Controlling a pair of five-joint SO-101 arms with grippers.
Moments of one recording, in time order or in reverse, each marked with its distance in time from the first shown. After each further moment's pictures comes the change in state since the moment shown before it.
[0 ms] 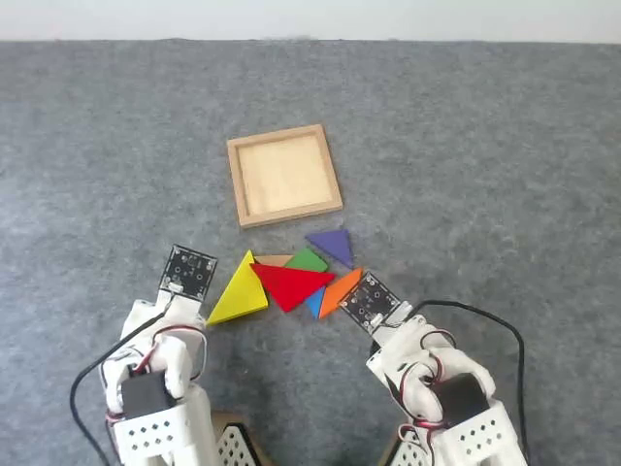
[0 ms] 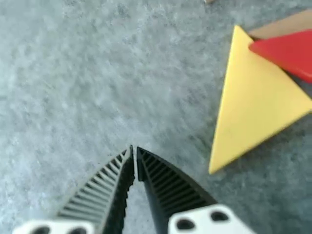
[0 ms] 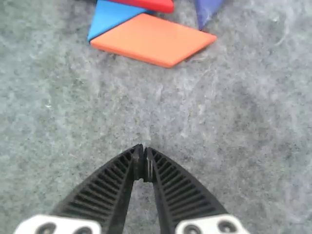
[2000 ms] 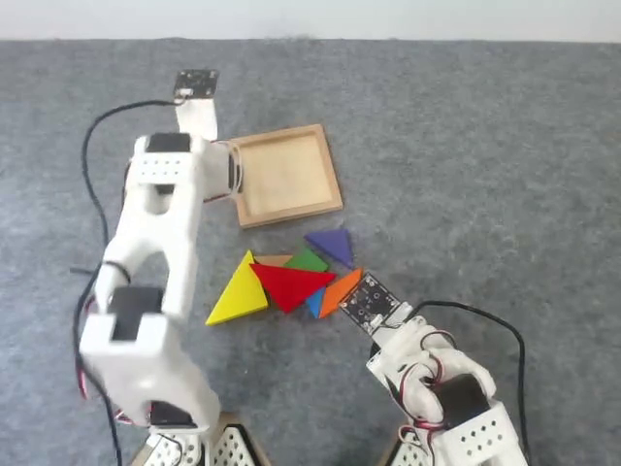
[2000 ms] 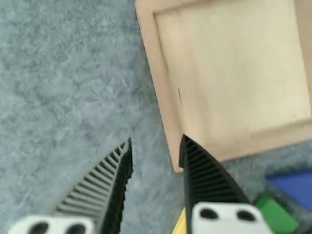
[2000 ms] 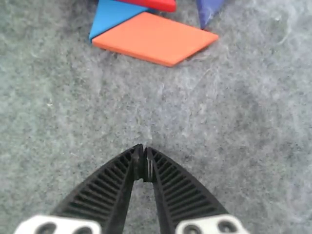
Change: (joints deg) left arm 14.4 122.5 -96.0 -6.7 33.1; right arm -0.2 0.0 0.0 0.3 0.0
